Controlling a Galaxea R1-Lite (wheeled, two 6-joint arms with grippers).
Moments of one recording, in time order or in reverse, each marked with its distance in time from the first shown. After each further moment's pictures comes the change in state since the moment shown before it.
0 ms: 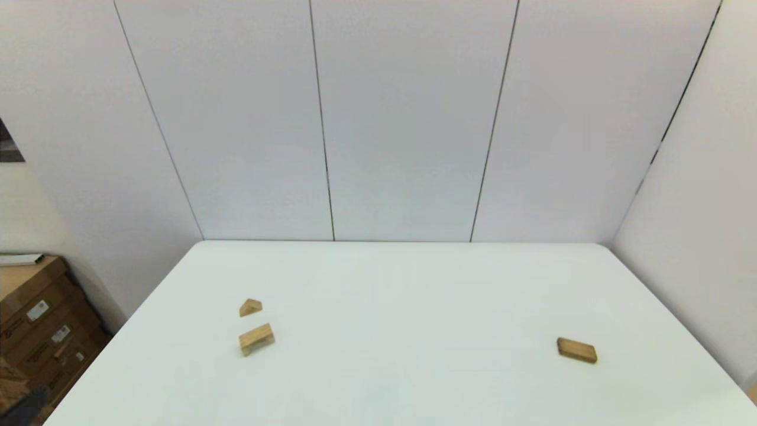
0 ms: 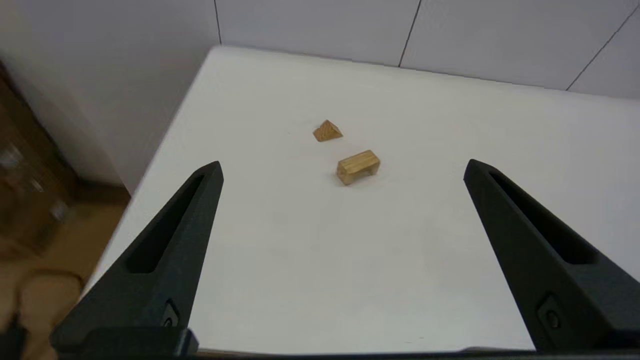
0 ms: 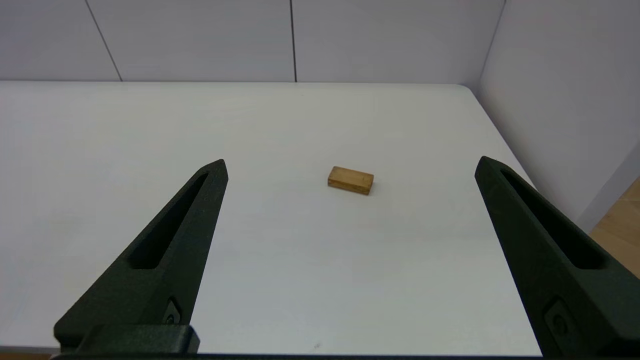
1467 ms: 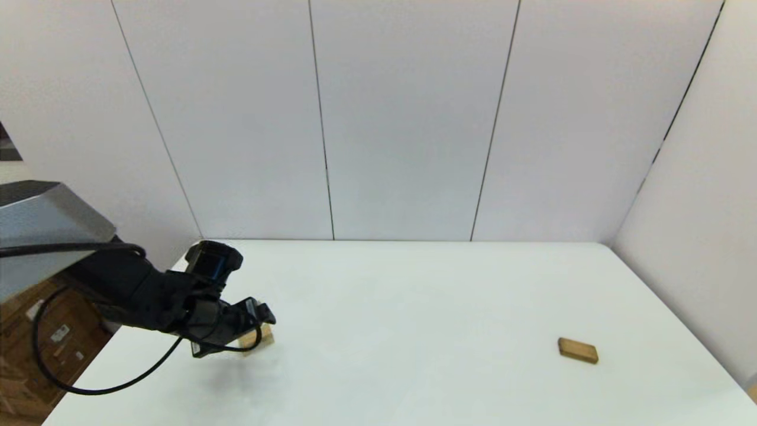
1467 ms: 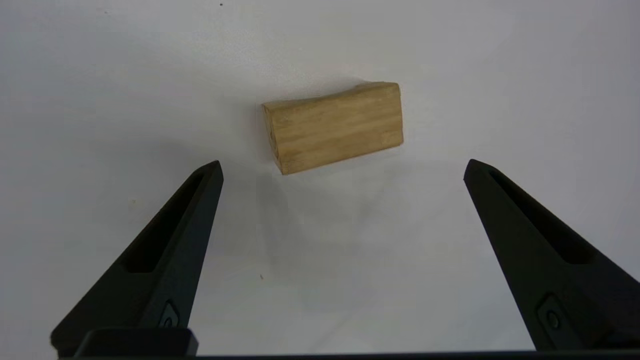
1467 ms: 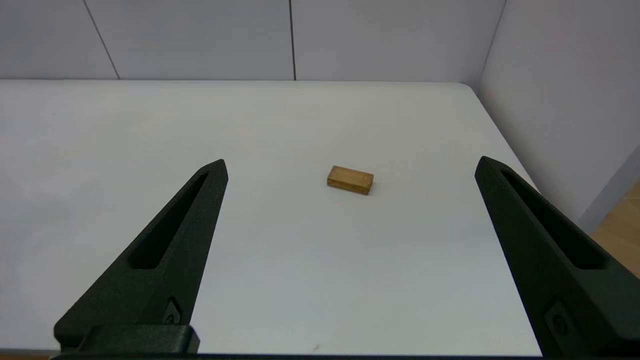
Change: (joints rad) left arm -0.163 1.663 -0.462 -0.340 -0.045 -0.463; right arm 0.000 0.000 0.000 0.000 0.000 0.000
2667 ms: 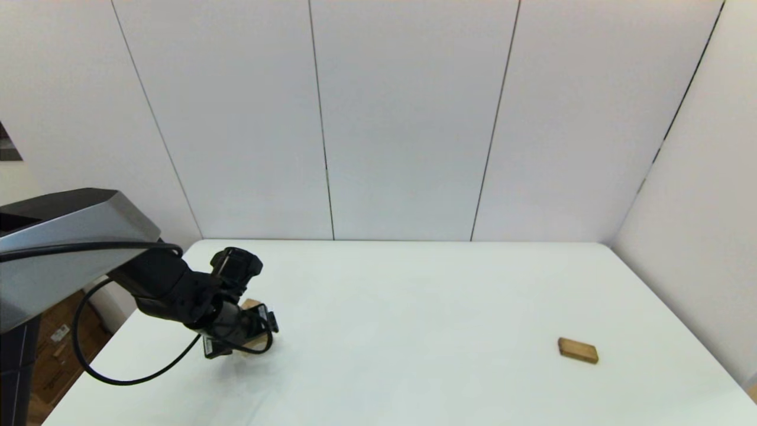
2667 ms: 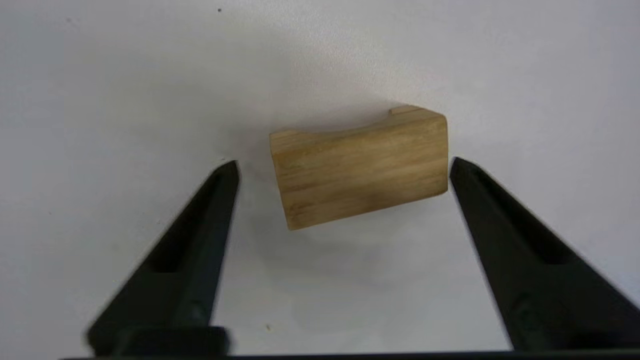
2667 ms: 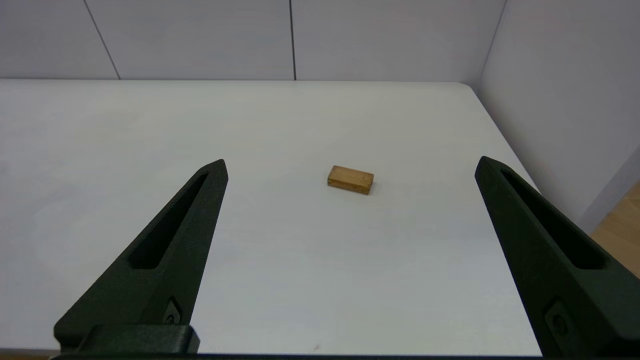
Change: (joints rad) left arm -0.029 0.134 -0.114 0.073 0.074 0.007; right arm 0.000 0.000 0.000 0.000 0.000 0.000
